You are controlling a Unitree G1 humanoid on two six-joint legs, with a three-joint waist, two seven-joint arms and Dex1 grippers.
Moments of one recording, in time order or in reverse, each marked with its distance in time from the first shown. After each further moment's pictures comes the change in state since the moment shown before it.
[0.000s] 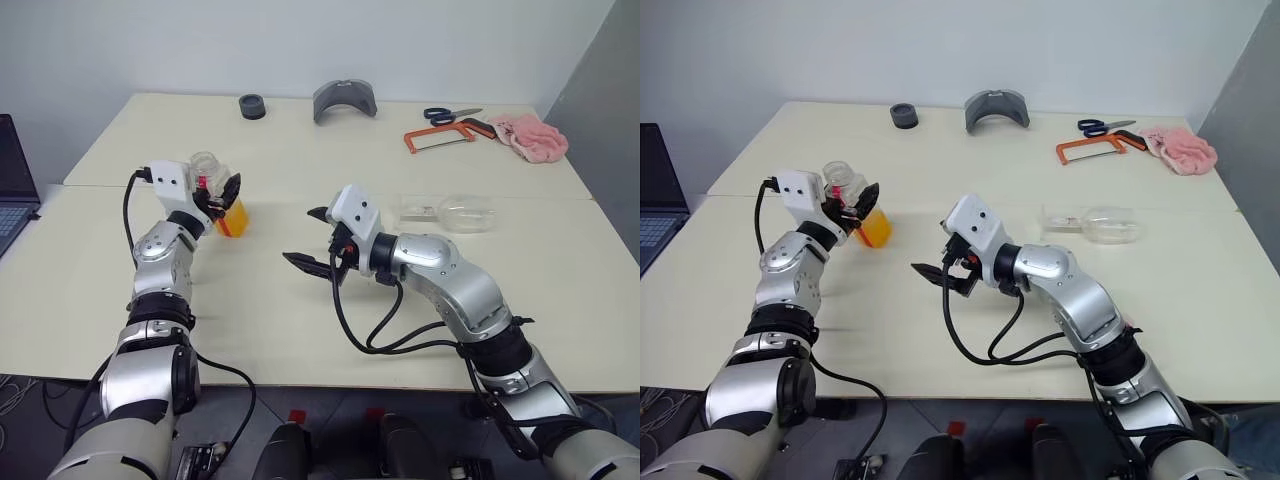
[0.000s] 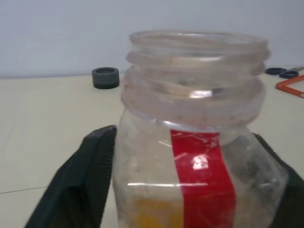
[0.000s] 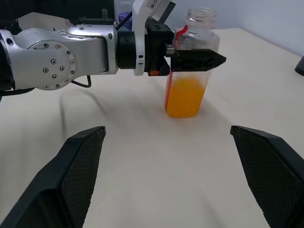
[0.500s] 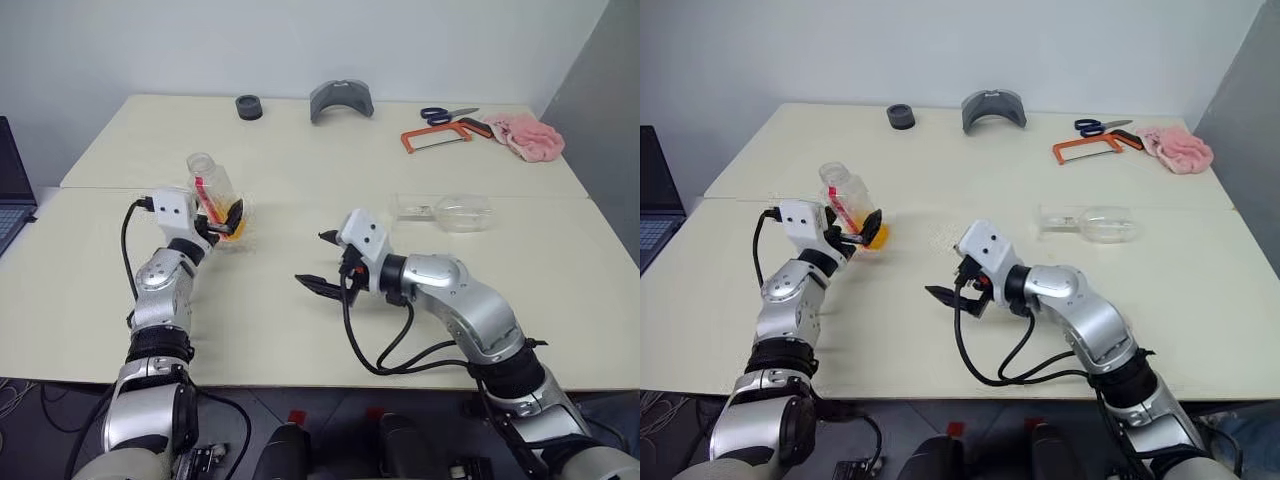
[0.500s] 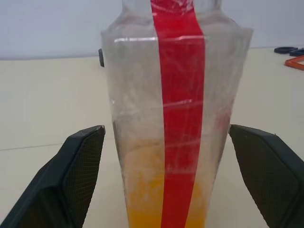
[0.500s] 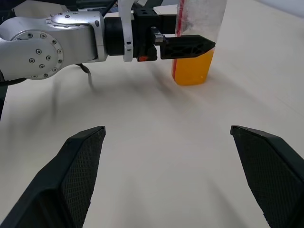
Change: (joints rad) left arm 0.233 -0.026 -0.005 -0.254 0.006 0.056 0.090; right arm 0.133 -0.037 0.000 -0.127 0.000 0.098 -0.007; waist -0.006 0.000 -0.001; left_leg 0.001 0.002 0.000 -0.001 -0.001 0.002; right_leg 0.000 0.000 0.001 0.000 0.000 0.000
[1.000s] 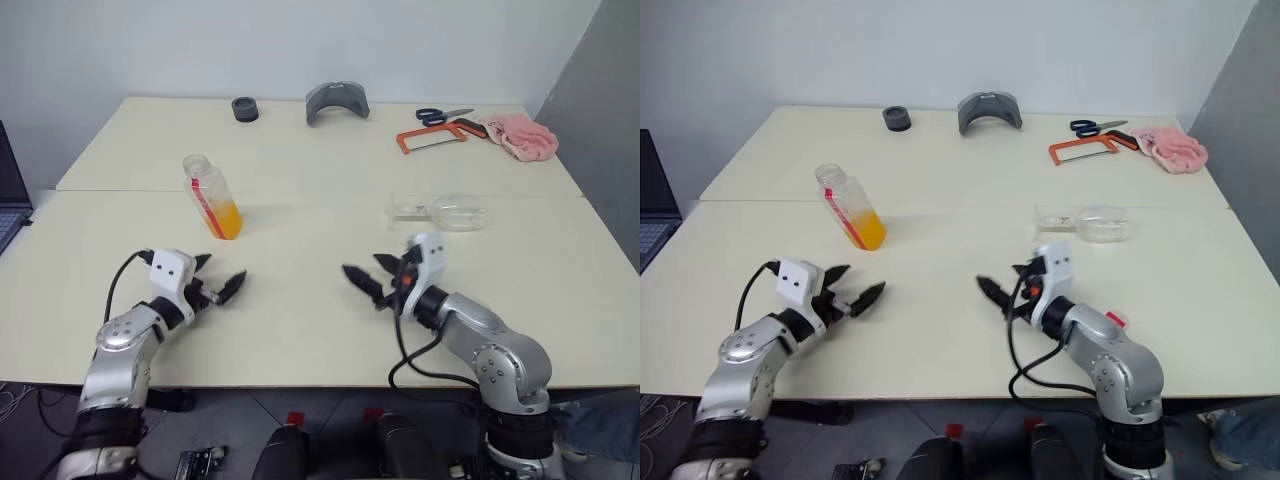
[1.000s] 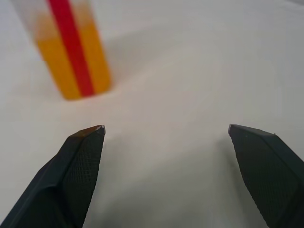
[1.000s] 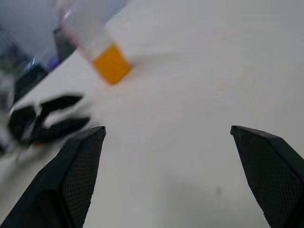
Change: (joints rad) left arm 0.447 0.155 -0.071 -0.496 -0.094 0.288 -0.305; right arm 0.307 0.313 -0.491 -0.121 0.247 0.229 -0.331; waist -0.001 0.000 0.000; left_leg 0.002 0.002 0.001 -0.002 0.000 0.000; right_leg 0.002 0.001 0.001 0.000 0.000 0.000
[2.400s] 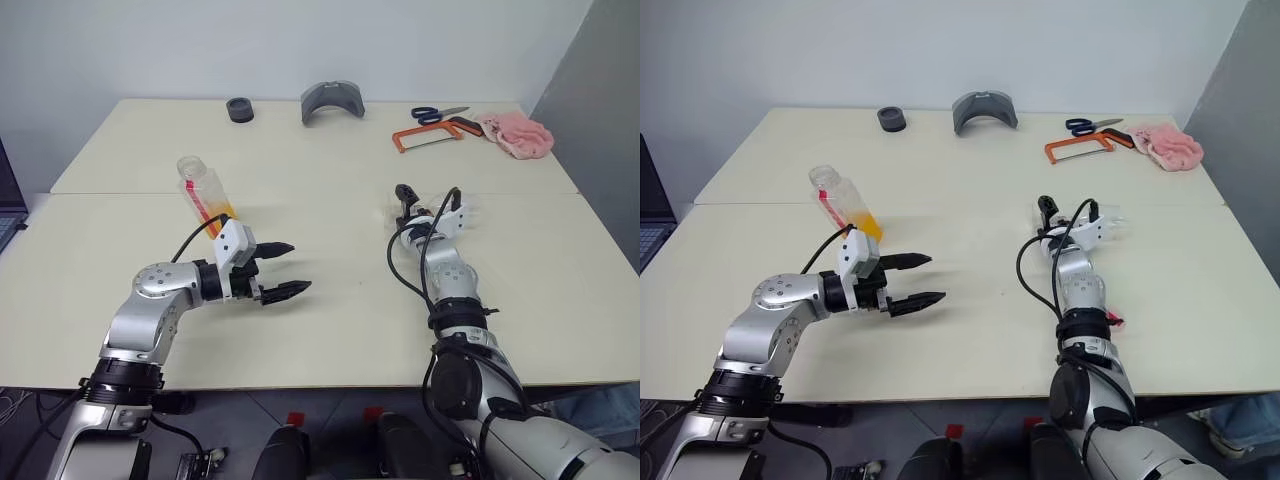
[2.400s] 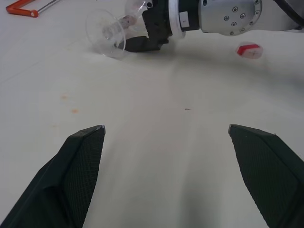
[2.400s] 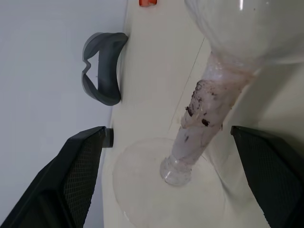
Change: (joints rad) left arm -0.246 0.046 -0.212 -0.092 -0.044 0.138 -0.359; right arm -0.643 0.075 -0.462 1.177 0.422 -0.706 -0.319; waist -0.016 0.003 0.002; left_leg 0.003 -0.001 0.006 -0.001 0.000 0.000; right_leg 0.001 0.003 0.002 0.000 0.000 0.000
